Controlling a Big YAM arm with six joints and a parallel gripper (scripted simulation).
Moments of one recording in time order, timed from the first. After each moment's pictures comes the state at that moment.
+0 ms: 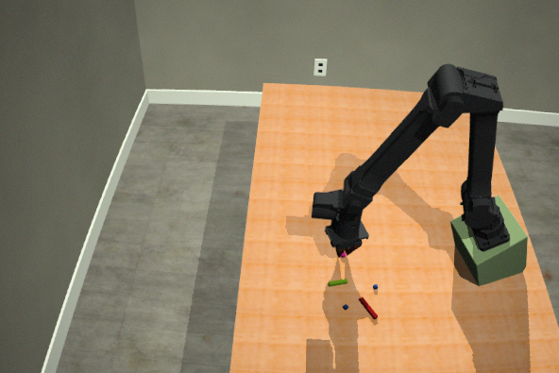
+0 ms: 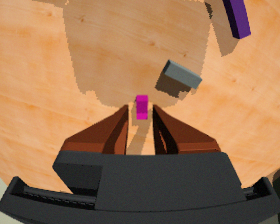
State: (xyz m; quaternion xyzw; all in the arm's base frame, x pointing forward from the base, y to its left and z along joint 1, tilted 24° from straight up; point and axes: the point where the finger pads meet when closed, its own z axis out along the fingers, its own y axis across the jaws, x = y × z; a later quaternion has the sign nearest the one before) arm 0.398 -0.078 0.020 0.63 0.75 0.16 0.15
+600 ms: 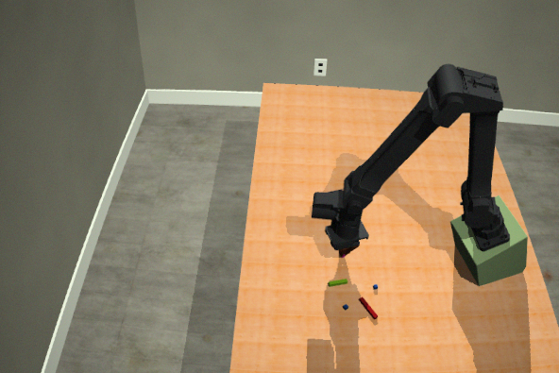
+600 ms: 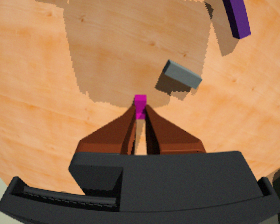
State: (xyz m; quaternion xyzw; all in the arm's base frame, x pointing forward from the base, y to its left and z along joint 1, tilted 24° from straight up) arm 0.398 -0.078 0.020 0.63 0.75 0.16 0.15
